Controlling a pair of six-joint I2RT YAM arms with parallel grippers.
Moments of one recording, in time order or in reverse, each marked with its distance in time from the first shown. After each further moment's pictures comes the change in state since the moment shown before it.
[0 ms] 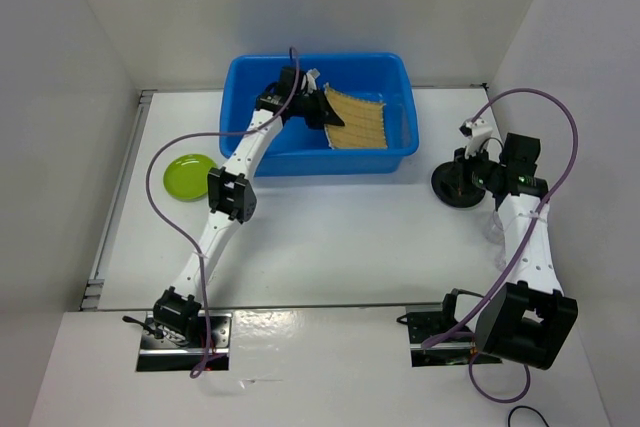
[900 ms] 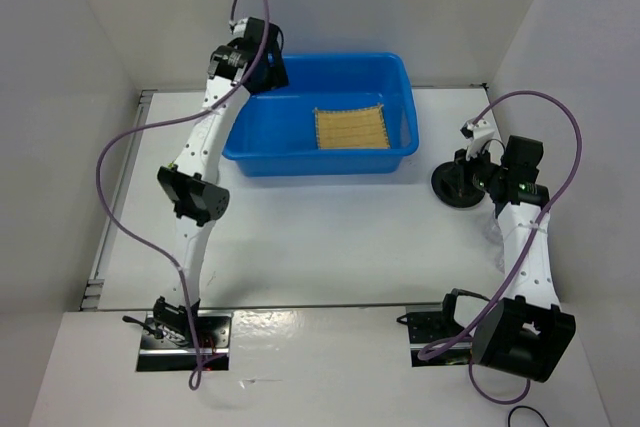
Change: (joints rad) left arm 0.007 -0.518 -0.131 -0.437 -0.912 0.273; right arm 0.000 -0.065 -0.024 0.021 -0.002 -0.002
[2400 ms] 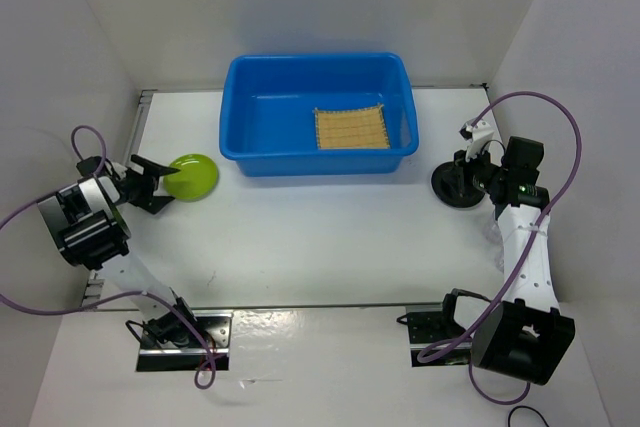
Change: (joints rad) left arm 0.970 -0.612 -1.981 1.069 0.967 -0.145; right arm 0.000 -0.016 -0.008 0.007 -0.002 -0.034
